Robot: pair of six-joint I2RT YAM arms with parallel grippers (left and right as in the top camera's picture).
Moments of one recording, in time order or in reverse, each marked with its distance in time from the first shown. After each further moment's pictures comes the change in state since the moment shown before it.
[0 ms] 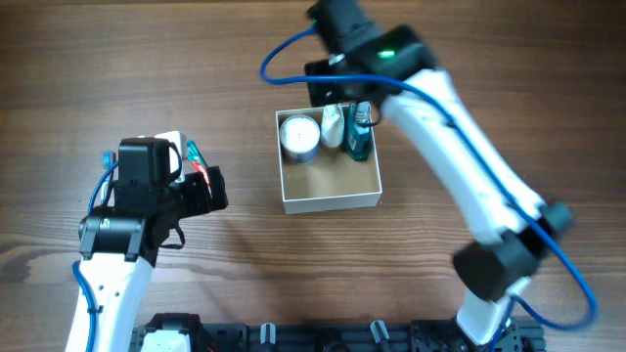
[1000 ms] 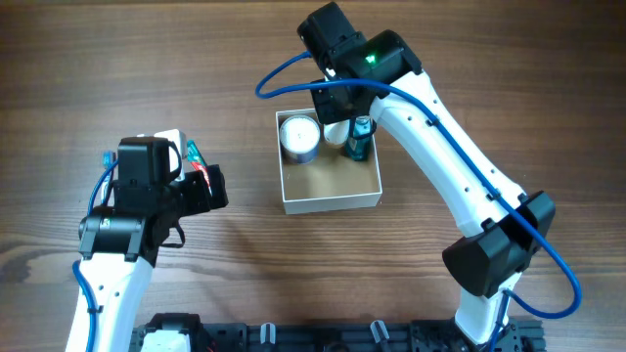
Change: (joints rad) left arm 0.000 0.000 0.000 0.015 0.000 0.000; right arm 0.055 0.072 -0.031 -0.084 -0.009 -0.016
